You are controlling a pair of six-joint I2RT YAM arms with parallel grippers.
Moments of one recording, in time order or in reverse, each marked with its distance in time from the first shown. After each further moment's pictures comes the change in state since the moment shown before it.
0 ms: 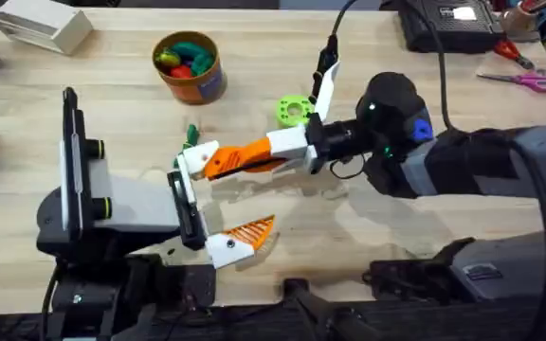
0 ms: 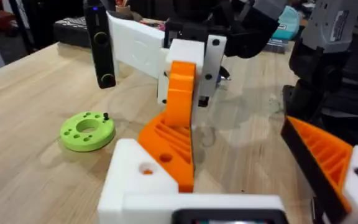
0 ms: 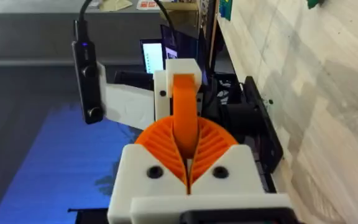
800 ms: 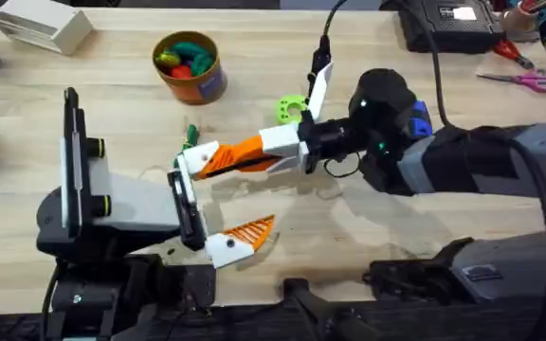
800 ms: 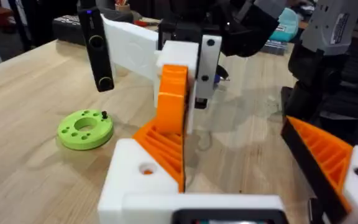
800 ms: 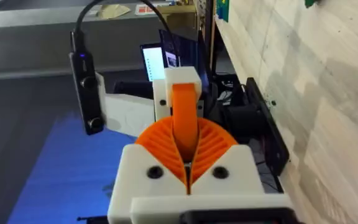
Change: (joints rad) left arm 0.000 0.000 0.000 0.000 0.000 -0.018; right arm 0.028 0.000 0.036 -0.073 0.035 0.024
